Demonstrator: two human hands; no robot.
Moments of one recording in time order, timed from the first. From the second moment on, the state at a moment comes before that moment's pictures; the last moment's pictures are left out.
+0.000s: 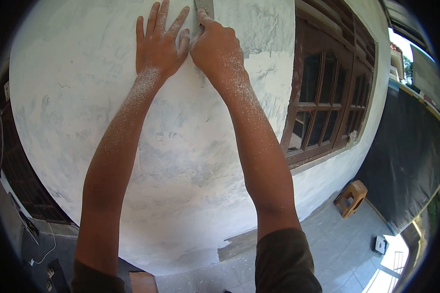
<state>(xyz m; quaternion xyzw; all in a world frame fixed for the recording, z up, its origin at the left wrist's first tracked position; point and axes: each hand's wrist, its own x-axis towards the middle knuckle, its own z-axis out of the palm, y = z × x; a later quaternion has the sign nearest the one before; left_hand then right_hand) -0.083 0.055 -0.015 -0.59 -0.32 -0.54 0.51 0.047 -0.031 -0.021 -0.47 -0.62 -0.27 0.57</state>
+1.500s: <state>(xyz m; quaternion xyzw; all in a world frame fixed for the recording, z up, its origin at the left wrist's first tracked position) -0.084 0.051 -0.018 -0.60 -0.33 -0.54 0.49 0.052 -0.027 -0.030 -0.44 -0.63 -0.30 0.57</state>
